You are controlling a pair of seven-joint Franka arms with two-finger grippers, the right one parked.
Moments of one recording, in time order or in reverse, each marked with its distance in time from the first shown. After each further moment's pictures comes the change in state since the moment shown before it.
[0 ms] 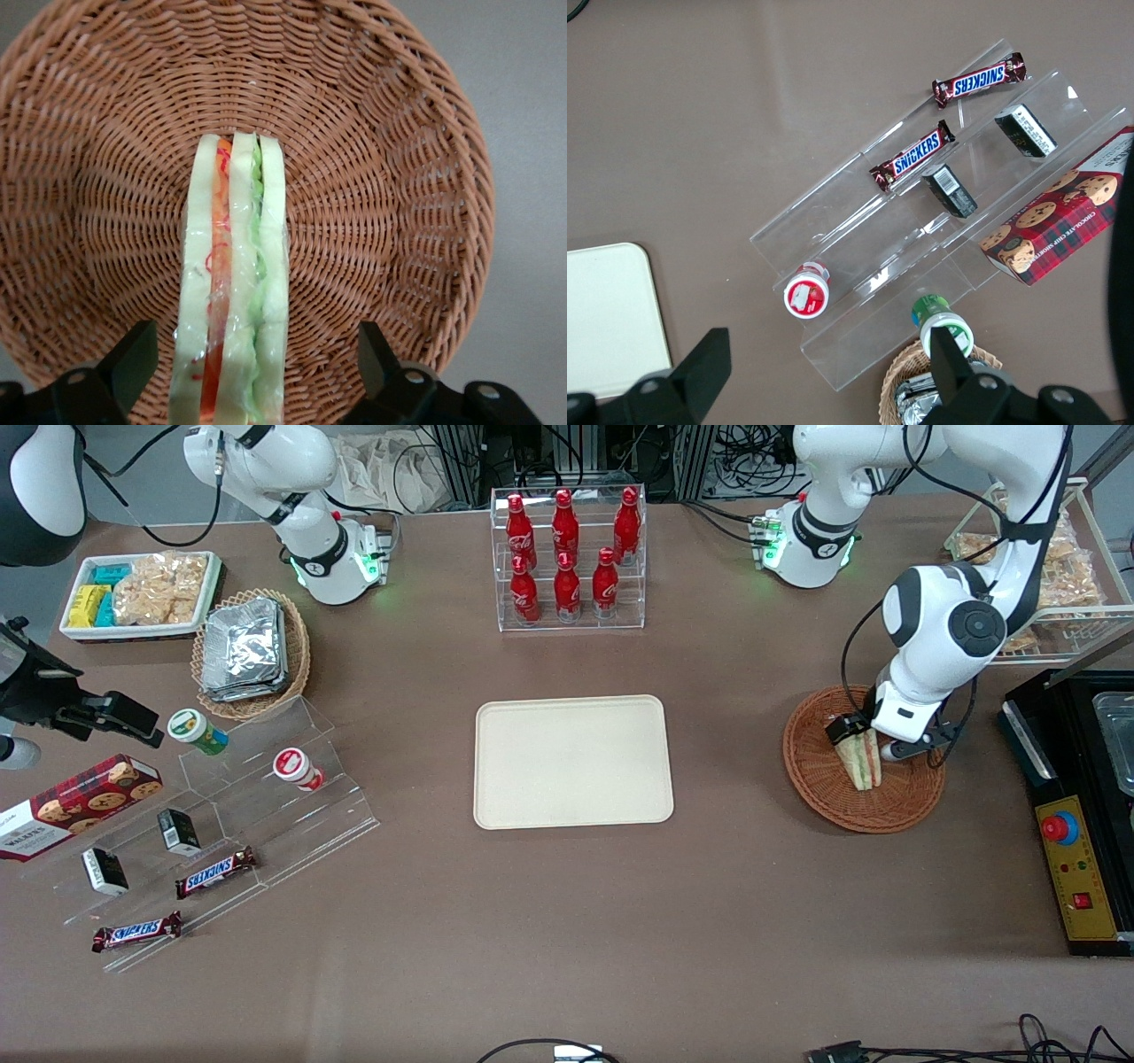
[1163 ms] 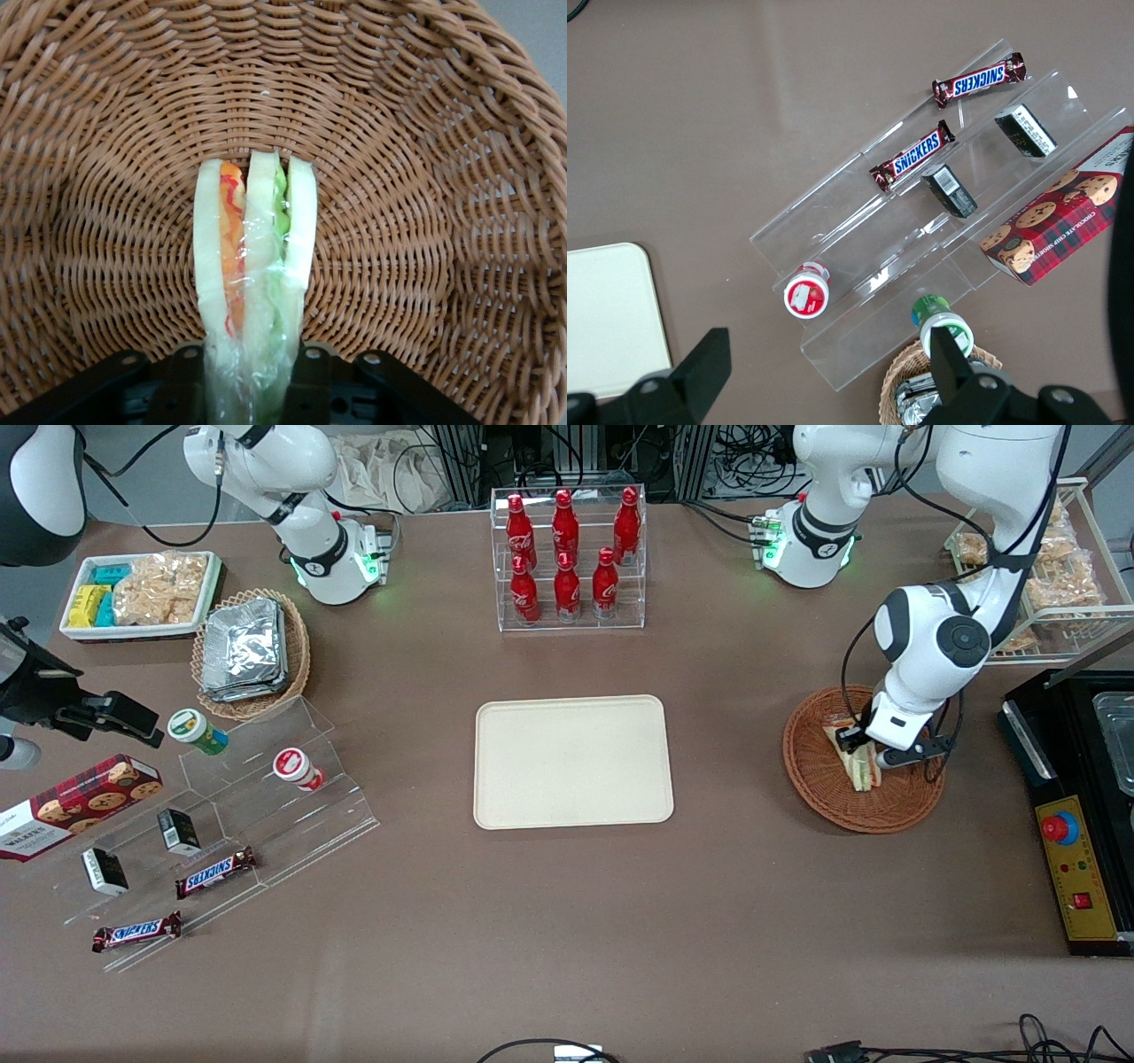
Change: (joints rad) arm 0.006 0.111 0.034 -0.035 0.001 0.201 0.091
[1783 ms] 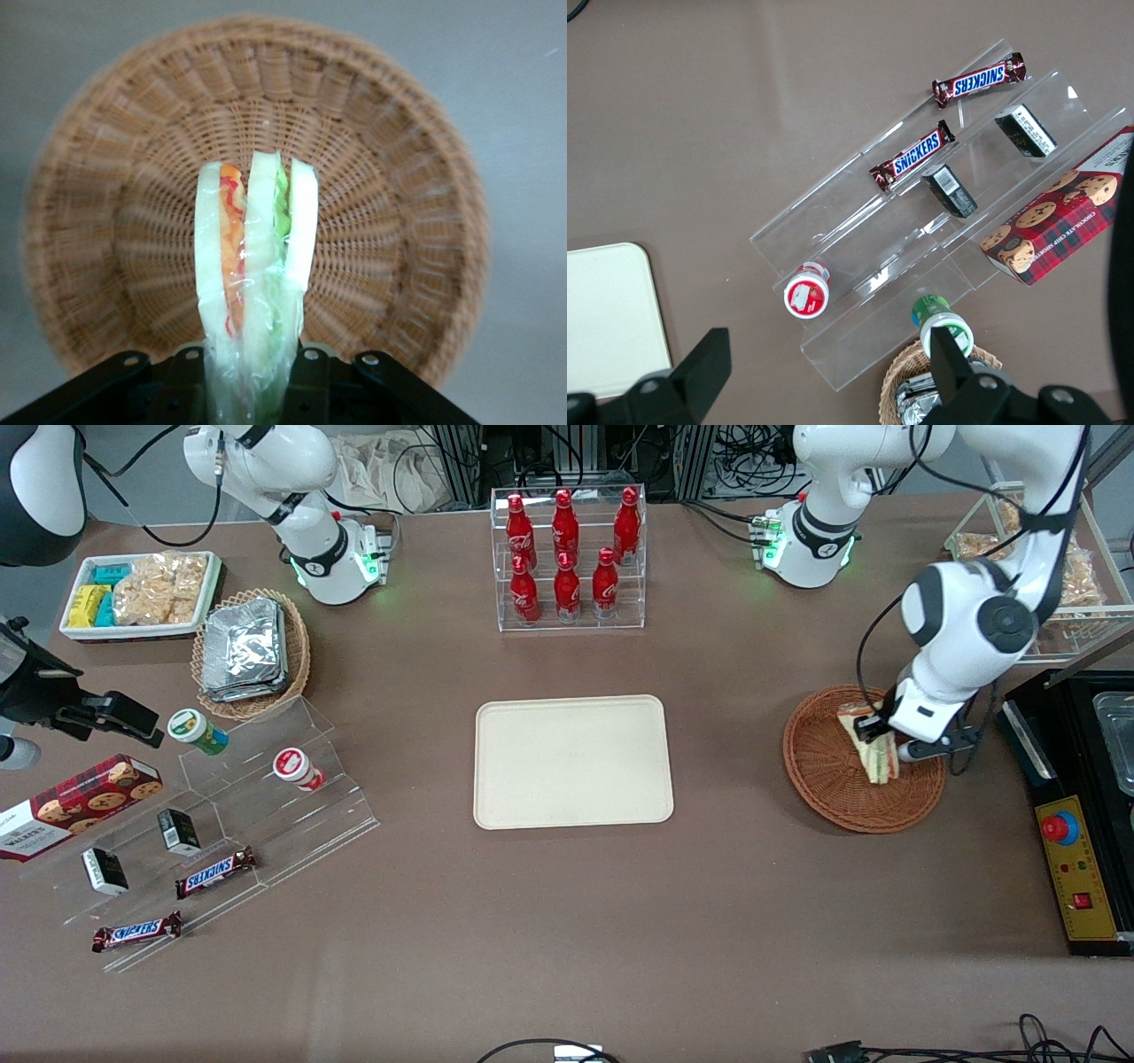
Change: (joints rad) arm 0.000 -0.198 0.005 0.115 0.000 -0.362 0.019
